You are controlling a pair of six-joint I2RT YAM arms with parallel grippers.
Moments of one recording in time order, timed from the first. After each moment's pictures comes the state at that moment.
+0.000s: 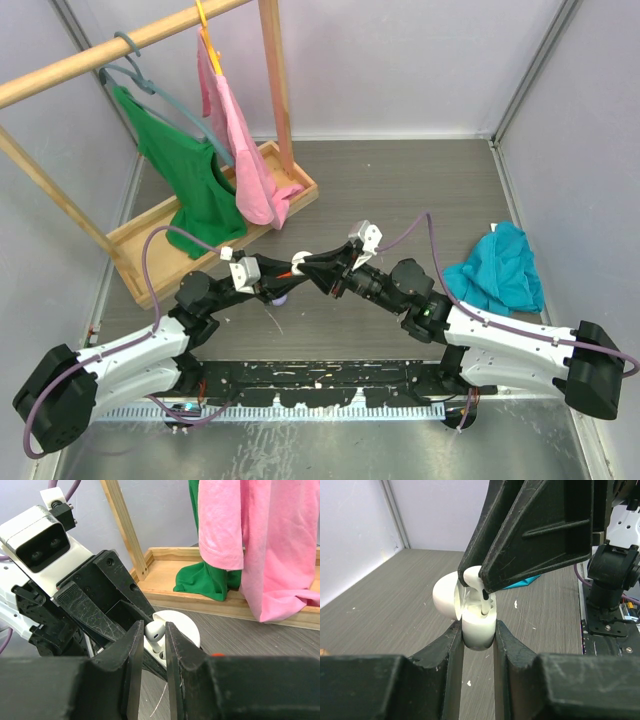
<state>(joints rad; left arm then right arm) -0.72 0.92 0.24 0.95 0.54 -0.02 1.06 0.96 0.55 0.57 -0.01 0.24</state>
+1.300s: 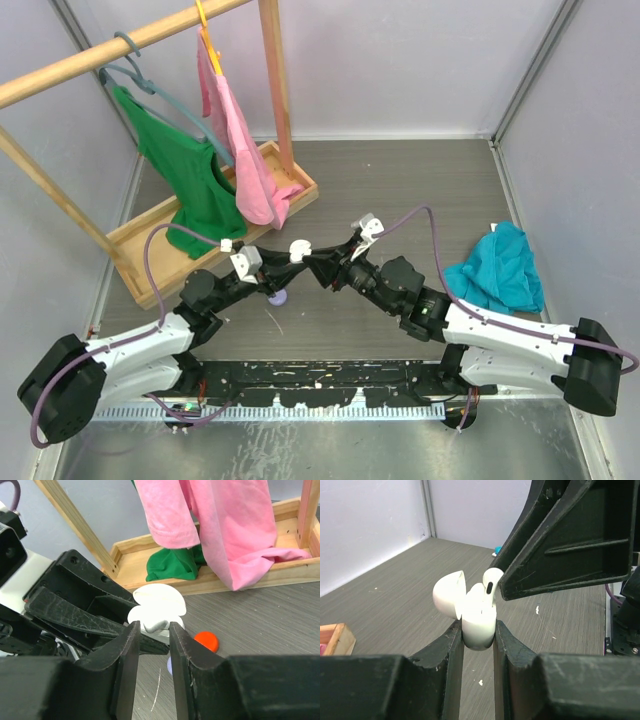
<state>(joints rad) -0.73 0.98 0.24 1.00 0.38 -0.07 1.08 0.98 0.59 0.45 0.22 0.37</state>
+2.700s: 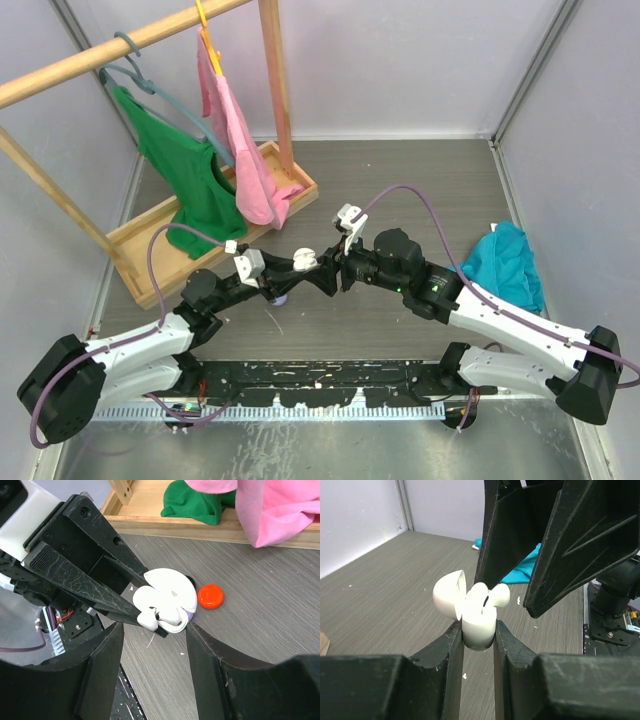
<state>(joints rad) -0.73 0.98 0.24 0.97 0.46 -0.09 0.95 1.00 0.82 -0.06 -0.16 0.27</state>
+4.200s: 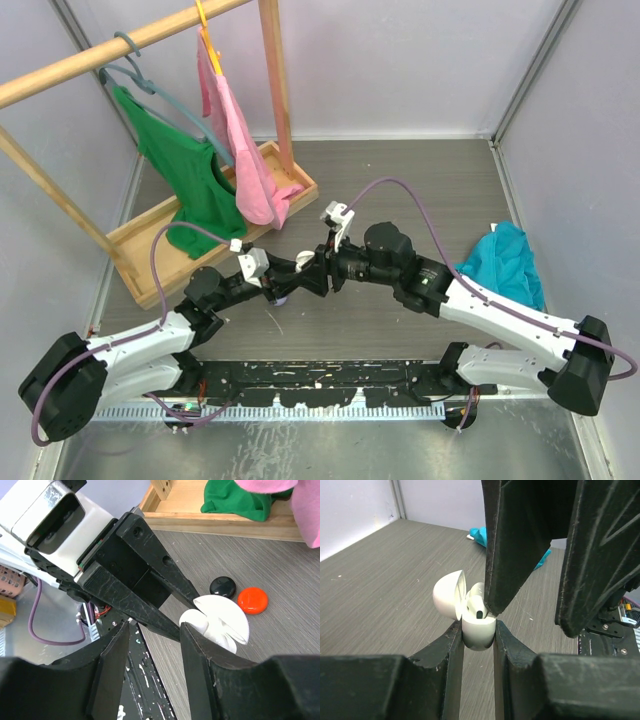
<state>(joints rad) -0.73 1.00 0.25 0.92 0.47 -0.09 0.95 1.07 0.87 -0.04 -0.30 0.37</state>
